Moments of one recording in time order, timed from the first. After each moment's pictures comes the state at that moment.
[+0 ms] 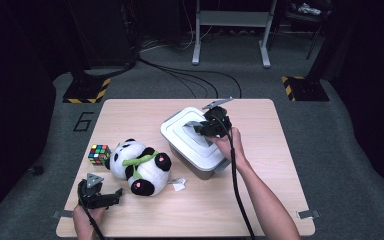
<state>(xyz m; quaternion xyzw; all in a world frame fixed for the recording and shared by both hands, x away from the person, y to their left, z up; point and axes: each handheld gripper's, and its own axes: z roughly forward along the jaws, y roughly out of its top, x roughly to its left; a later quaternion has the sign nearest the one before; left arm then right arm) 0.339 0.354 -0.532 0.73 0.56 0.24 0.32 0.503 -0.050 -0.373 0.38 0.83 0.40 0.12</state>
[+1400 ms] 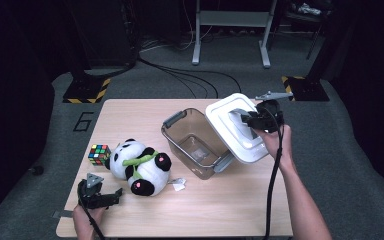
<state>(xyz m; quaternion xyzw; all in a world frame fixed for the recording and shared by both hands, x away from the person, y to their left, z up) 0.339 0.355 -0.532 0.73 0.56 0.24 0.32 0.477 -0.176 -0.325 0.46 0.77 0.39 0.21</state>
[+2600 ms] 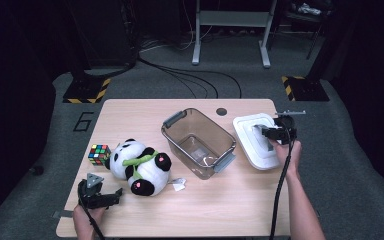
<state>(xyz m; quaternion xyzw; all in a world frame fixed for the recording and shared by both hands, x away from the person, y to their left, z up) 0.339 0.354 -0.532 0.73 0.56 0.24 0.32 0.511 -0.251 -0.427 0.60 0.70 0.33 0.20</state>
